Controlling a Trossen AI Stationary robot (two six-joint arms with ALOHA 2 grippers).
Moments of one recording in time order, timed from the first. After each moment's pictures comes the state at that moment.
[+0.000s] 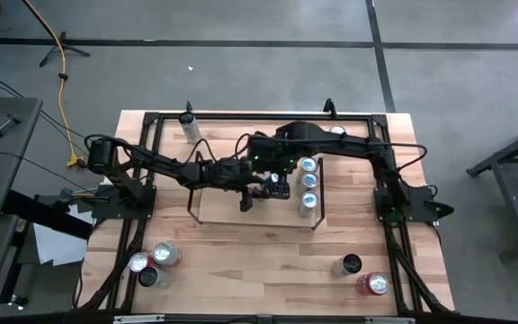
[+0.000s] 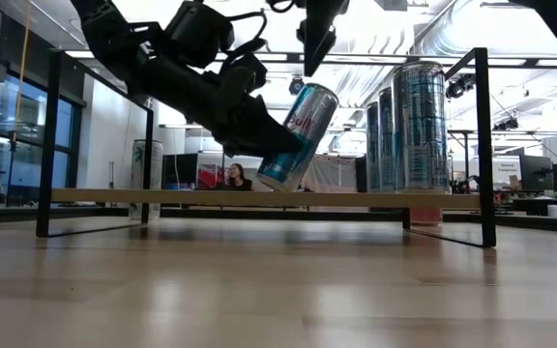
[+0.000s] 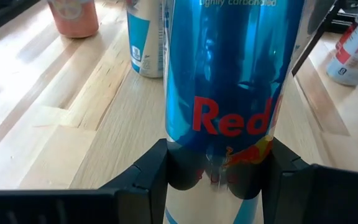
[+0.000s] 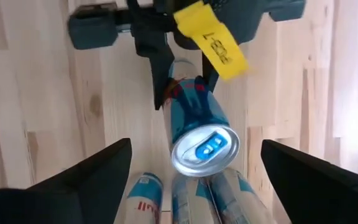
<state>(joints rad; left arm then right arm) 0.08 1.69 0.75 0.46 0.02 -0.10 -0.04 2.08 2.33 -1.57 0.02 0.00</state>
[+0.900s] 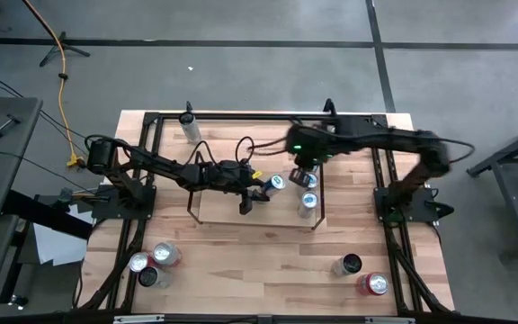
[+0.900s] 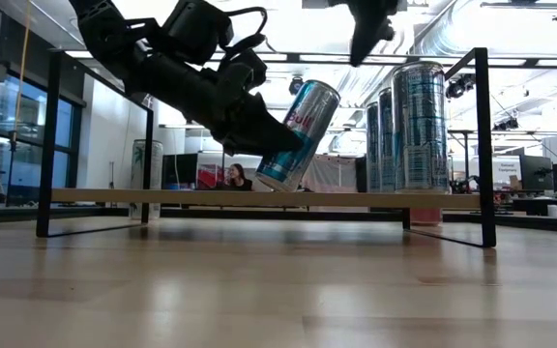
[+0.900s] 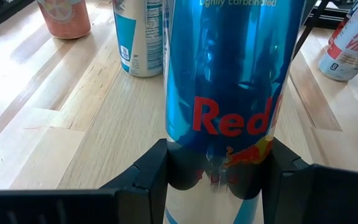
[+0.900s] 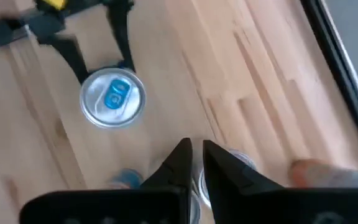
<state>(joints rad) 0.06 1.69 0.75 0.47 0.01 -0.09 -0.09 1.61 1.71 -1.25 0.15 0.29</state>
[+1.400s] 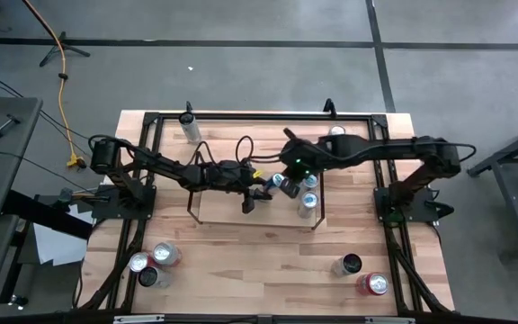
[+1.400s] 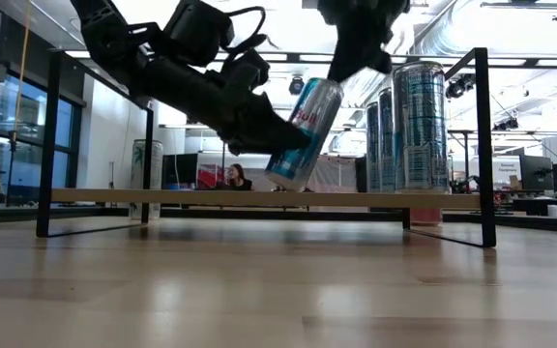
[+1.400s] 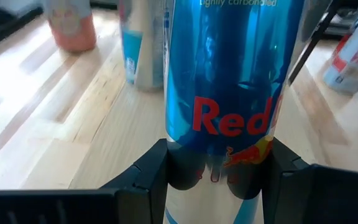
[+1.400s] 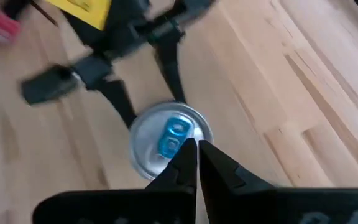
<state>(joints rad) 0.06 1.72 0.75 0.55 -0.01 -0.09 -0.06 1.56 1.39 -0.81 0.09 0.39</state>
